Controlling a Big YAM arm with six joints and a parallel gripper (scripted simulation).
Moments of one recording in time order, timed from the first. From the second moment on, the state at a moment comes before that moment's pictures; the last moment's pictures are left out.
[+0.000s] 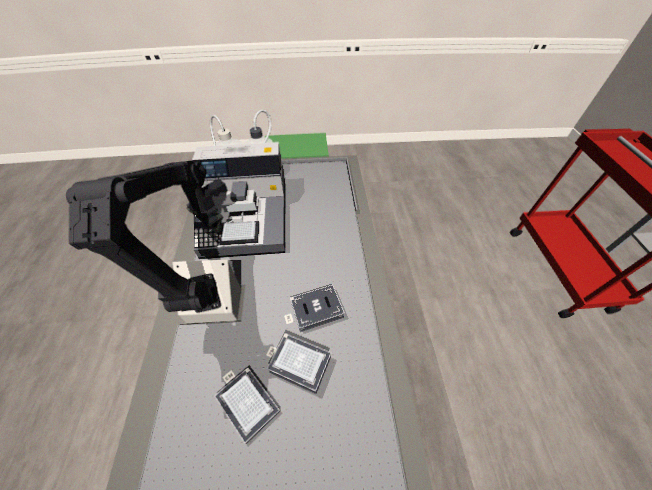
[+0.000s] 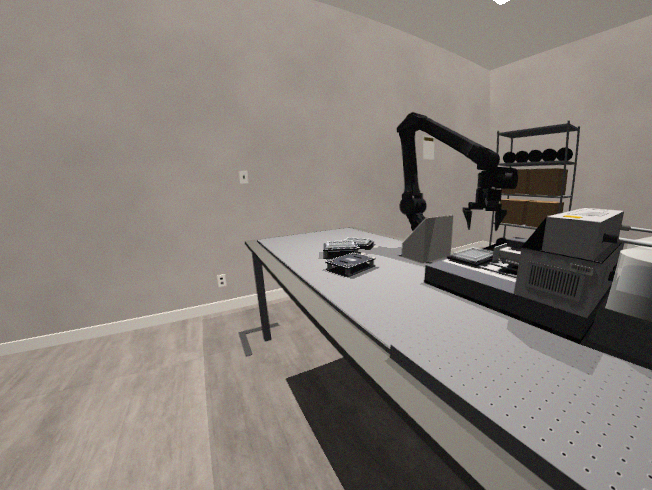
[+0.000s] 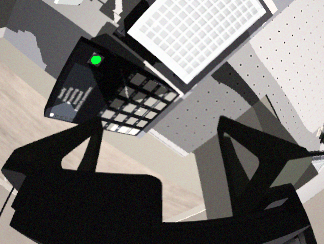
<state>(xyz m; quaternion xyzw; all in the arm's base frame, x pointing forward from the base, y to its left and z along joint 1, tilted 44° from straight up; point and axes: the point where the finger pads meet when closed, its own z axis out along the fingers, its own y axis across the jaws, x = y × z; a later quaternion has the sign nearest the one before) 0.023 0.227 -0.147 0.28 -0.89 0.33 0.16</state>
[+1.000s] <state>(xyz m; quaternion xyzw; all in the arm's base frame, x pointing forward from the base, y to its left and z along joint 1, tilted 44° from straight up) 0.114 0.243 -0.154 -0.06 -0.93 0.37 0.04</state>
